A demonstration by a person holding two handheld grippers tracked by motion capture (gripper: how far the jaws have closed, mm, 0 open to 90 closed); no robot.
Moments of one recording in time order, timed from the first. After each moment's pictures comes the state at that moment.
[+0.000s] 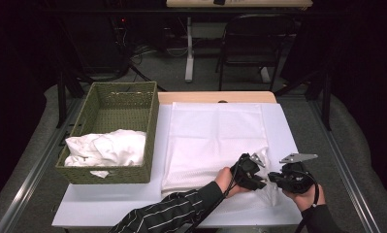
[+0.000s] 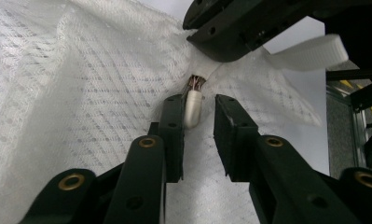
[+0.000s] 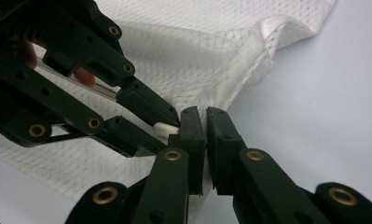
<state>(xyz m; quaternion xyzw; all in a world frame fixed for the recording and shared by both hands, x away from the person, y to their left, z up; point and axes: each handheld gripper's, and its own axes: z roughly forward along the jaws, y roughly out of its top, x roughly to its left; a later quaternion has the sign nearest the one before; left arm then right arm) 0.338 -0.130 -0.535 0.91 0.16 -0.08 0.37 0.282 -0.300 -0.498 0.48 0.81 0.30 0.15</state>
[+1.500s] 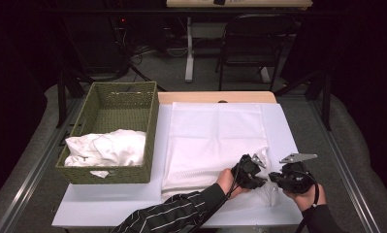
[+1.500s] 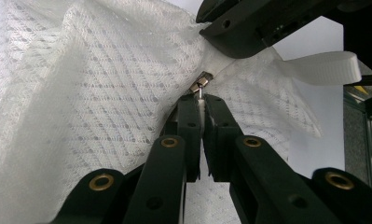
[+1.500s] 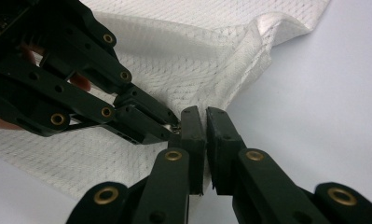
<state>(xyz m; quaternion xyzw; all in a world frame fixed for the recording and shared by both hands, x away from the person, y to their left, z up) 0.336 -0.133 -0.539 0.91 0.17 -0.06 0.37 0.282 -0.300 -0.498 0.48 0.81 0.29 0.15</state>
